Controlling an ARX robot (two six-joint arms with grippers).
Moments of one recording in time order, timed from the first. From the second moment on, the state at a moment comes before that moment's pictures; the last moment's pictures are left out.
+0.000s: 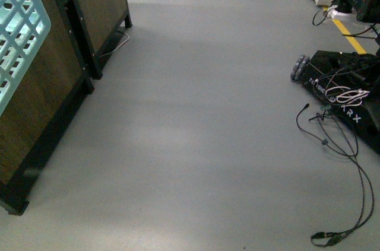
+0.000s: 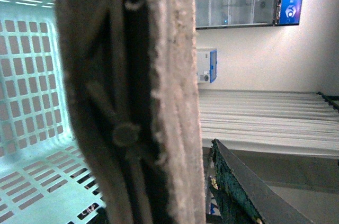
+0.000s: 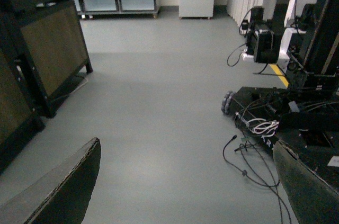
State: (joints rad) left arm 0.38 0.66 0.84 -0.32 0.33 -1.43; right arm 0.00 0.00 0.02 0.00 0.00 0.00
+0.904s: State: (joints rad) left arm 0.38 0.66 0.84 -0.32 0.33 -1.43; right arm 0.00 0.00 0.02 0.00 0.00 0.00
